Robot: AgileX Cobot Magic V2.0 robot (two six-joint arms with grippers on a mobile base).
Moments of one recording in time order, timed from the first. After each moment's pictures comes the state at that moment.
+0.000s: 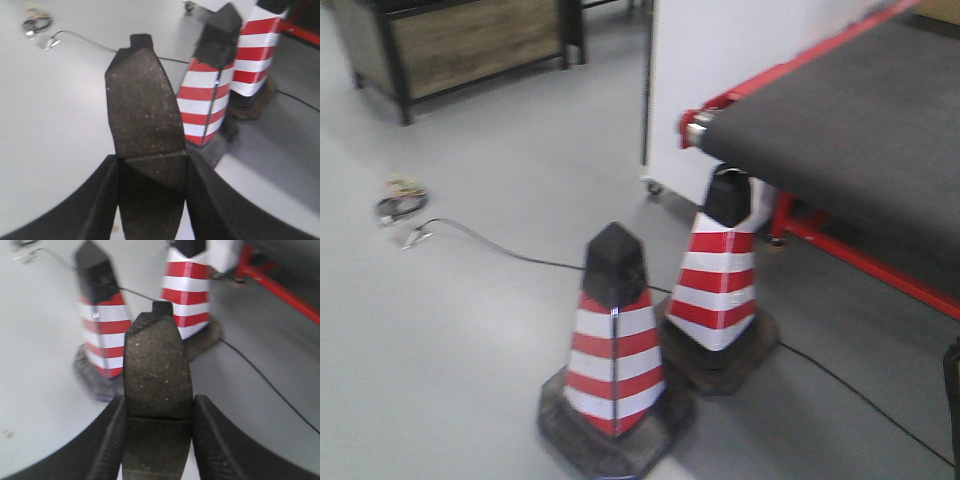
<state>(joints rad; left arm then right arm) -0.01 0.39 -0.38 -0.09 0.69 0.07 0.08 0.49 -0.47 0.06 0.71 -0.07</state>
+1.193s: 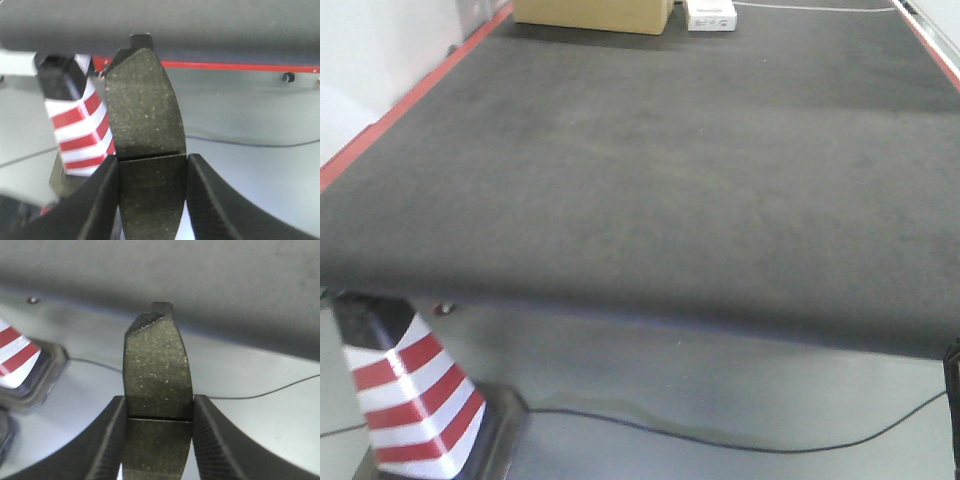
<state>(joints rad) -0.01 0.39 -0.38 -0.09 0.69 0.07 0.08 0.49 -0.47 0.06 0.71 -0.07</state>
